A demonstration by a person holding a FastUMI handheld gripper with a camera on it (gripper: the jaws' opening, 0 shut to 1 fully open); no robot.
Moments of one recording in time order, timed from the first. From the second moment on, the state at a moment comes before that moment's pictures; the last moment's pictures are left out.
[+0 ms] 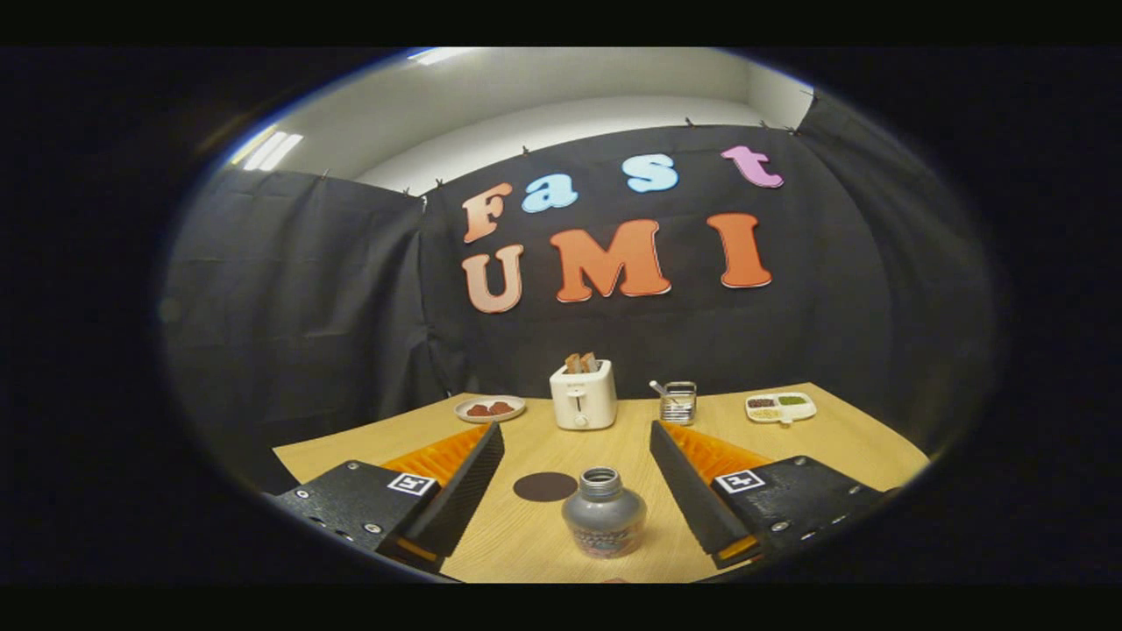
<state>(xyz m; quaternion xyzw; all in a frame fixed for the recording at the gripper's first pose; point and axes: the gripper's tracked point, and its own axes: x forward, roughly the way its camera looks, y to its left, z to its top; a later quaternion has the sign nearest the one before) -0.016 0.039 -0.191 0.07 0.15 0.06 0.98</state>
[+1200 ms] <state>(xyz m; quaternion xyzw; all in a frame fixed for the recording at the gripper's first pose) -0.048 0.036 -0.335 0.05 0.27 0.01 0.96</state>
